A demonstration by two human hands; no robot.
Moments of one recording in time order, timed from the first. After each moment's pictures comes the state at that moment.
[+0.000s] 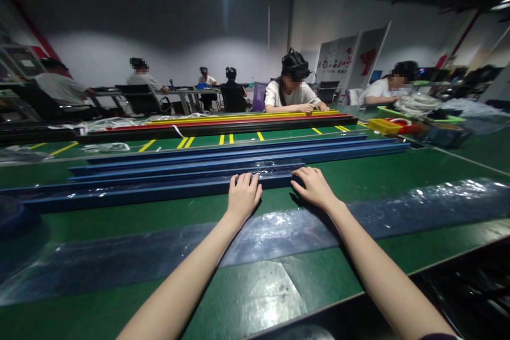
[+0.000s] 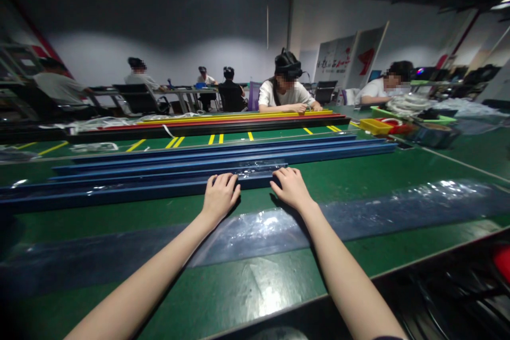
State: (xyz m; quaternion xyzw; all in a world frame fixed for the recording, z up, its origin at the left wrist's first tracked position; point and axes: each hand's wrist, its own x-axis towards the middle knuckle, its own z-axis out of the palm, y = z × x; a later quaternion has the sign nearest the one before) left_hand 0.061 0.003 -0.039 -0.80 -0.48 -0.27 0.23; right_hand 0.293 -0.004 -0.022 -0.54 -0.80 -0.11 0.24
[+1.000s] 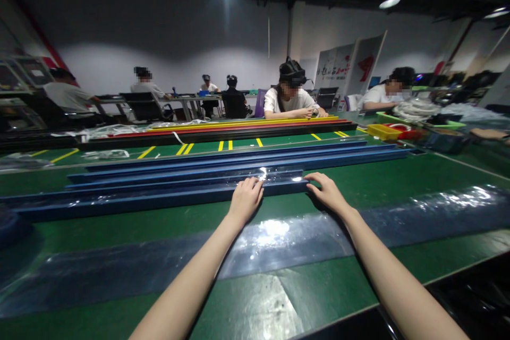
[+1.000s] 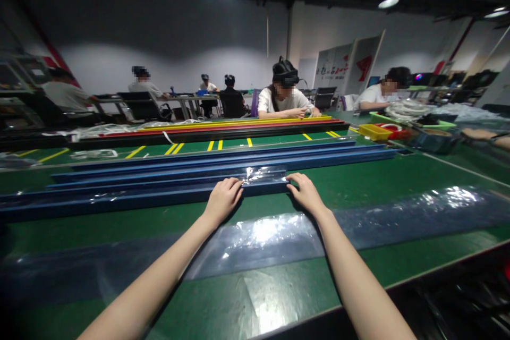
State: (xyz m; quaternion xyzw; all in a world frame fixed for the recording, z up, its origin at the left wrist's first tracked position) left_hand 0.069 0.024 -0.037 -0.84 -0.44 -0.25 0.20; right_hand 0.346 0.018 -0.049 -0.51 -0.76 0.03 0.39
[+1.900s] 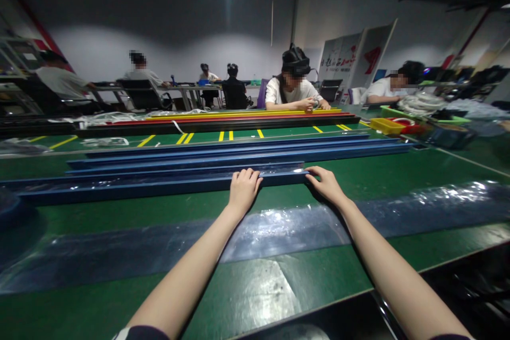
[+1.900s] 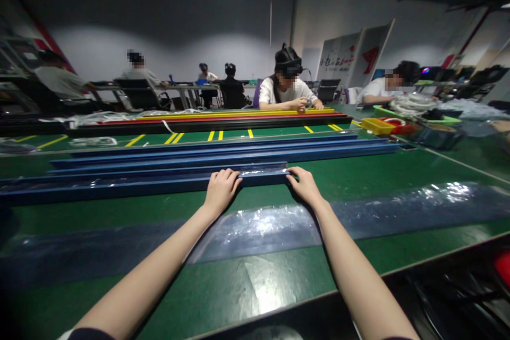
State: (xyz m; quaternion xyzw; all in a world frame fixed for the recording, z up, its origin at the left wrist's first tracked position) left_hand 0.067 0.019 -0.042 -0.81 -0.50 -0.25 0.19; right_hand 0.341 0.021 -0.052 -0.55 -0.73 0.04 0.40
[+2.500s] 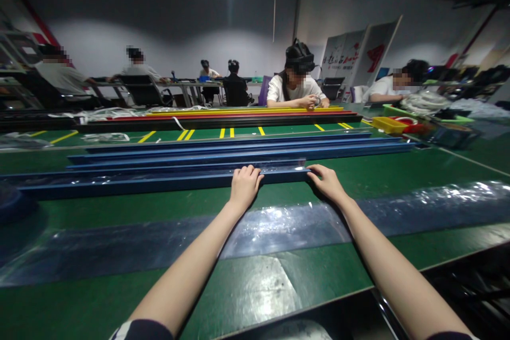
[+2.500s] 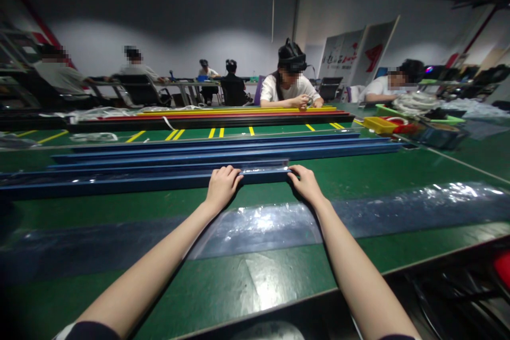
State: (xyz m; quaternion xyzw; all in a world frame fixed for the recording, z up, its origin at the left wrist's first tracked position) left_hand 0.068 0.024 -0.044 -0.81 -0.50 -0.26 0.18; right_hand 0.342 0.020 -0.053 -0.55 -0.73 0.03 0.40
